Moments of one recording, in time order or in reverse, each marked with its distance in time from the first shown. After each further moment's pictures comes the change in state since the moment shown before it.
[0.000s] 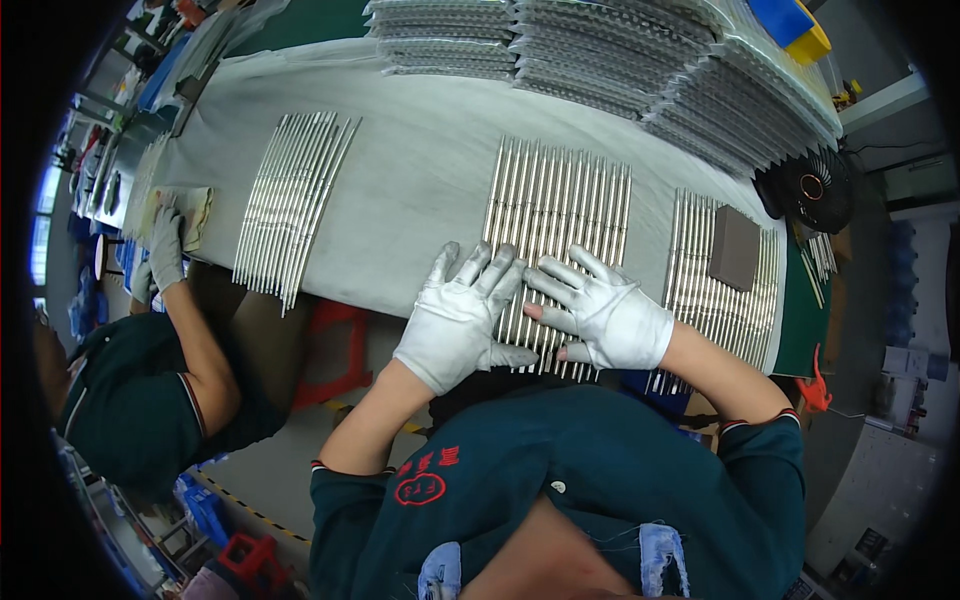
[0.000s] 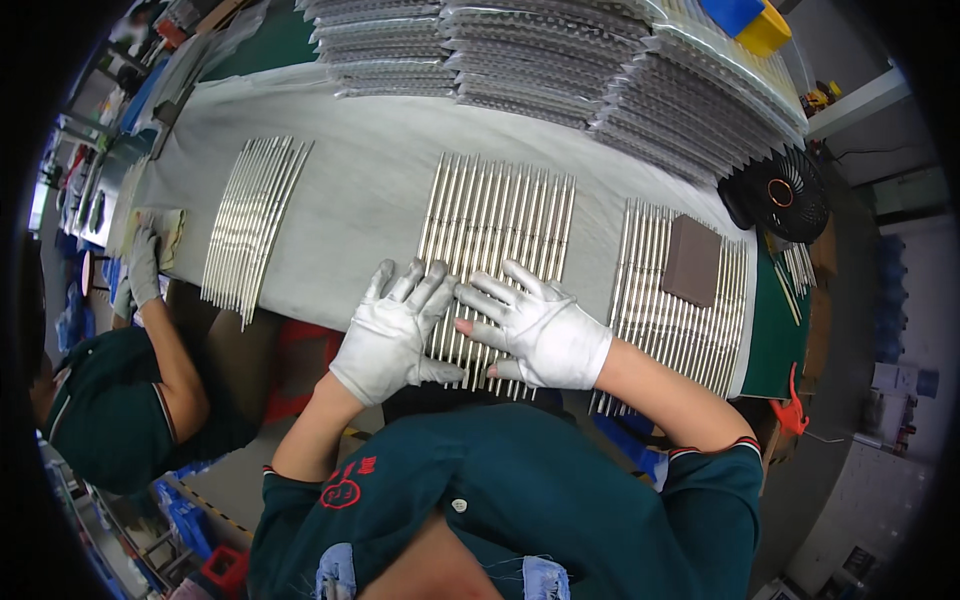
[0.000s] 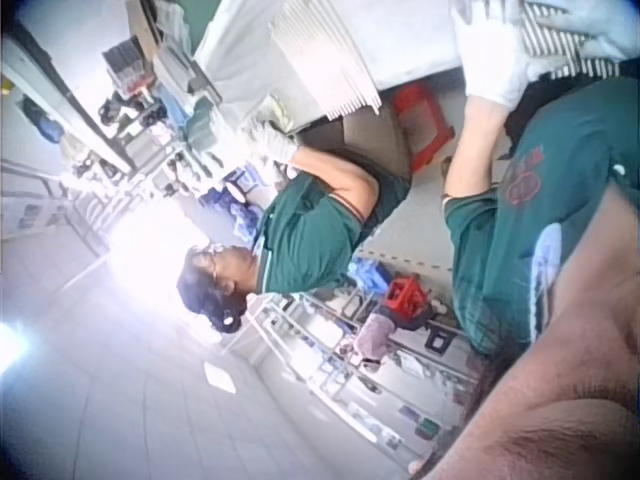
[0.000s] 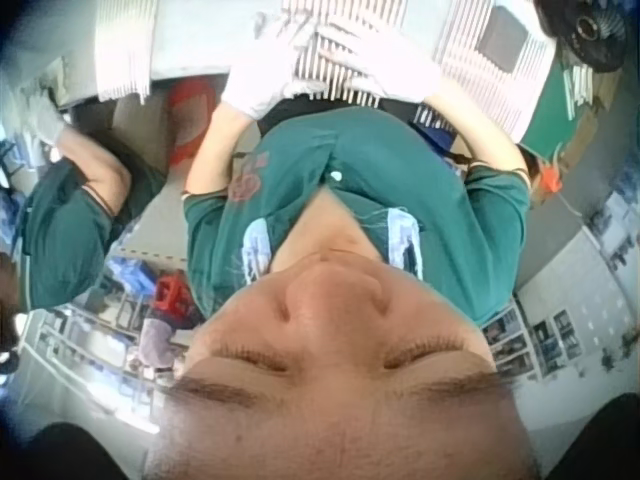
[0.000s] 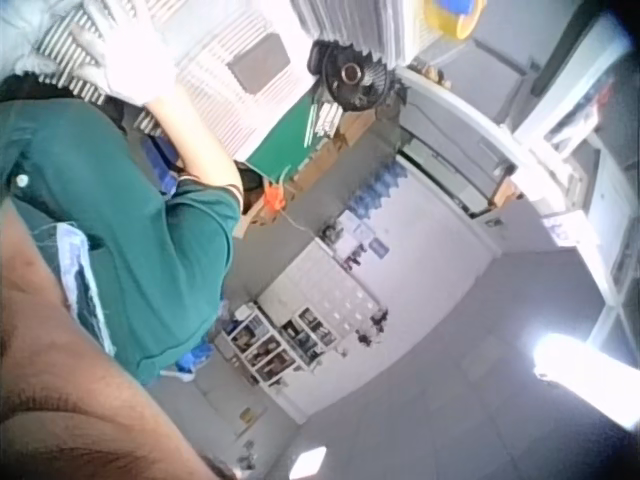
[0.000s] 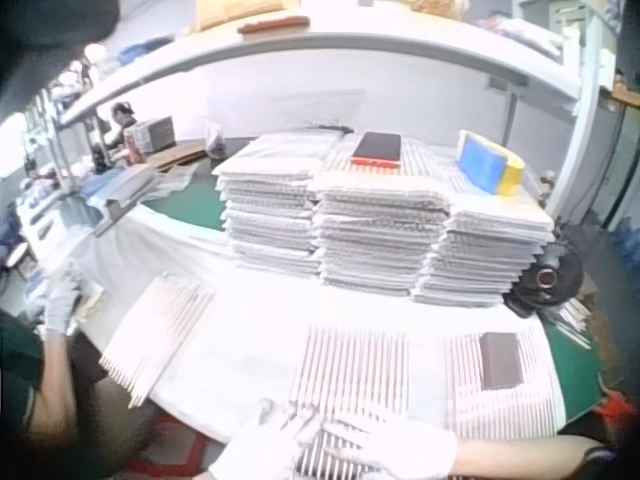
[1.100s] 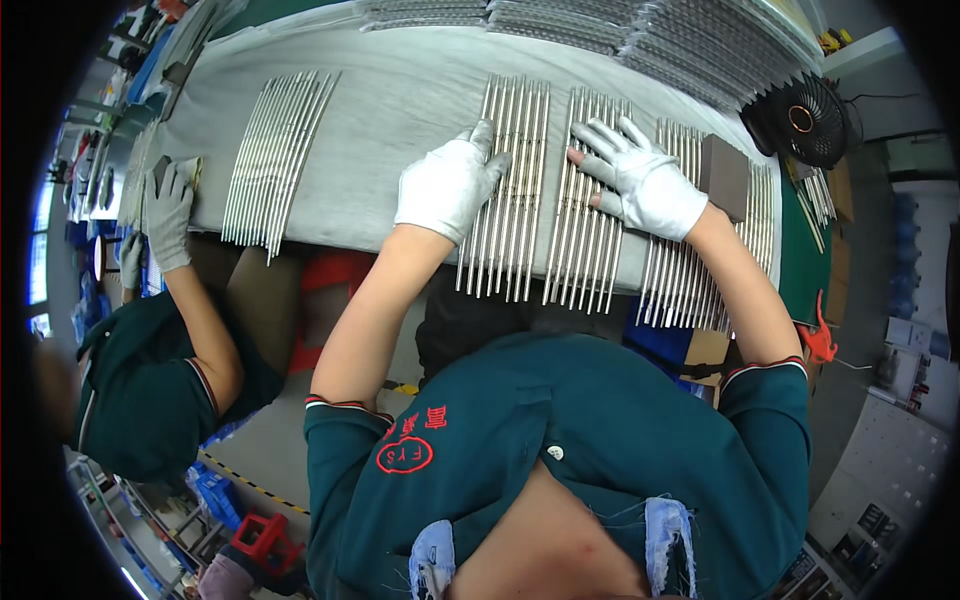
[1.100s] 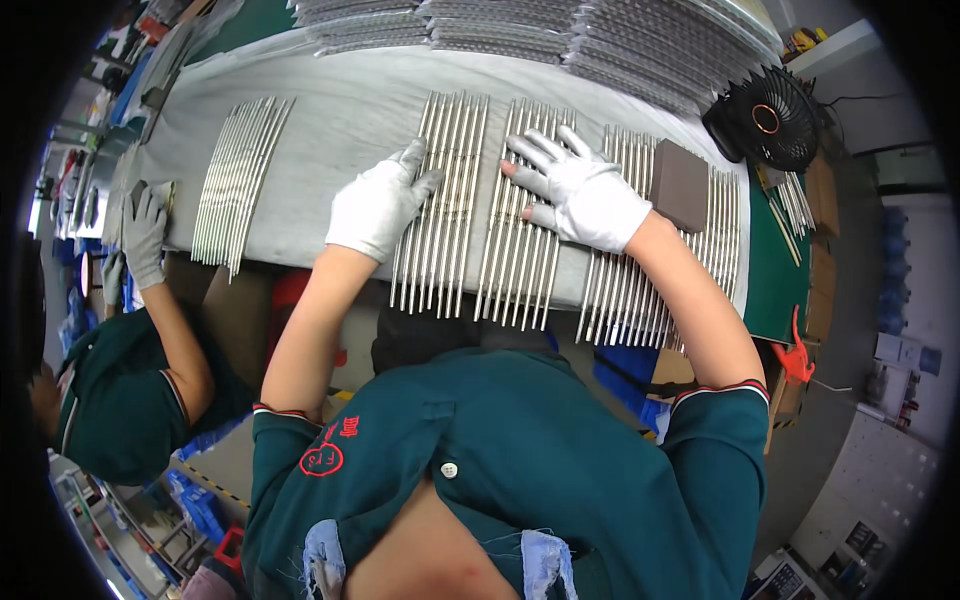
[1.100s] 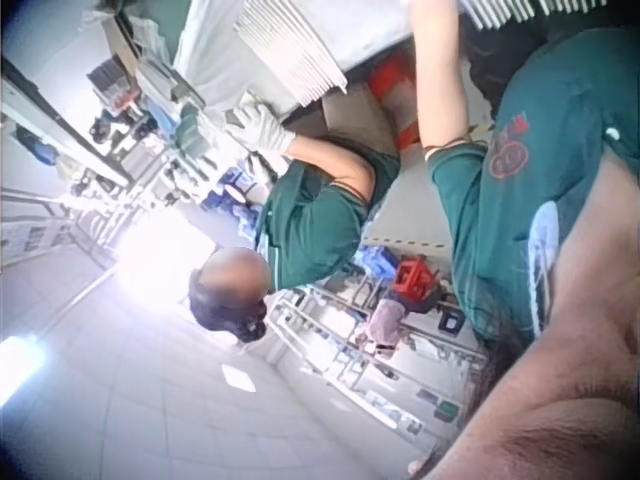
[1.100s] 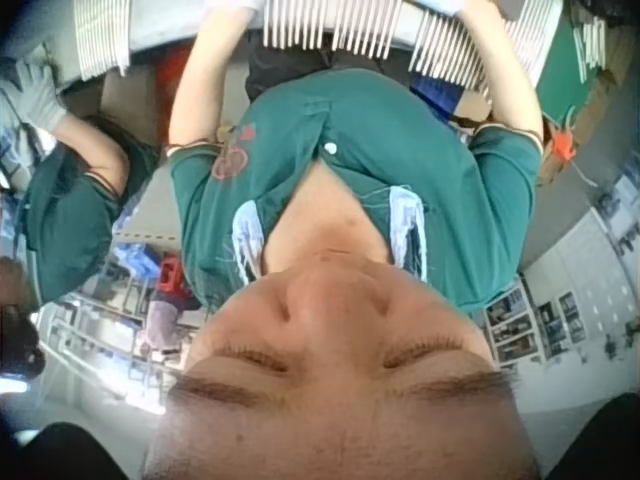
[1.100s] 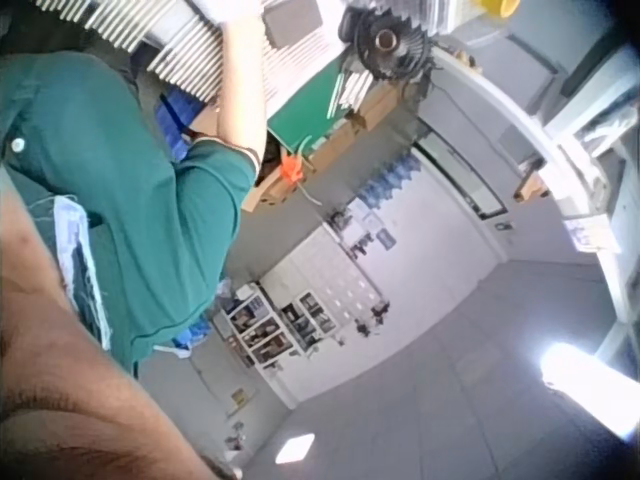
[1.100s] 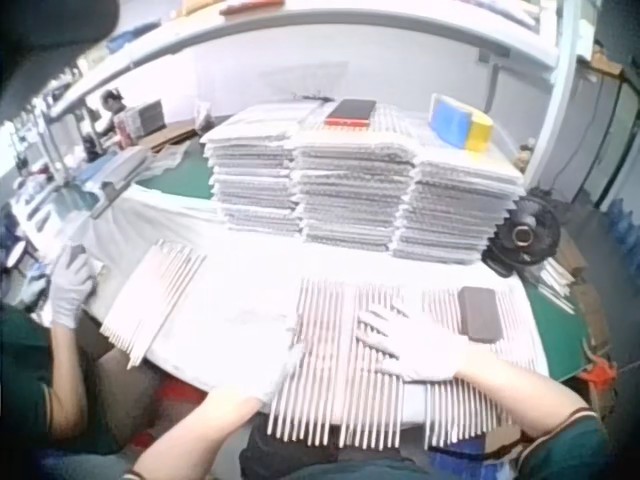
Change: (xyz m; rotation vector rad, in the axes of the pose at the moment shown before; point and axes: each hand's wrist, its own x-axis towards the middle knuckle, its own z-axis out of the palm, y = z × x) left_hand 0.066 -0.002 -0.005 -0.032 0.153 -0.424; right_hand -0.041 0.069 0.003 -0.226 0.164 0.243
